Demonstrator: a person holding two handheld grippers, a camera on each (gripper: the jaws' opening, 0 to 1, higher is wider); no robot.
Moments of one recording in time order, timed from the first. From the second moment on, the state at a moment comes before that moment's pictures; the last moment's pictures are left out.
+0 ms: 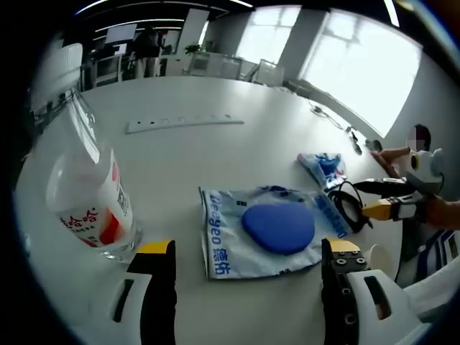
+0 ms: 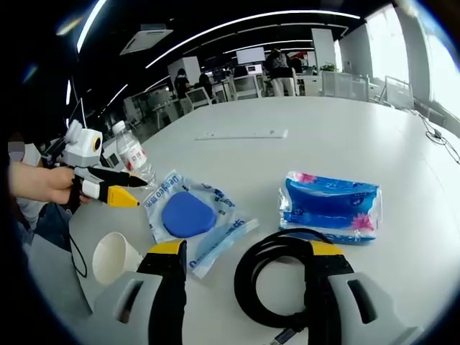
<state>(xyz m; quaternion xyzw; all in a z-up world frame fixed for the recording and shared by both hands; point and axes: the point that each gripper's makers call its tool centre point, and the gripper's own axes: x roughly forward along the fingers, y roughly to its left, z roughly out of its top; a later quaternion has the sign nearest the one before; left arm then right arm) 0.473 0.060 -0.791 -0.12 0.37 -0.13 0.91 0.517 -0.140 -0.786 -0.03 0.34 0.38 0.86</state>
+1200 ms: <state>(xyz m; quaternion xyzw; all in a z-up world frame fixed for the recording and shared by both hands) 0.479 0.062 -0.814 -0.14 0.39 -0.12 0.90 0.491 -0.099 -0.808 0.01 0.39 0.43 0.82</state>
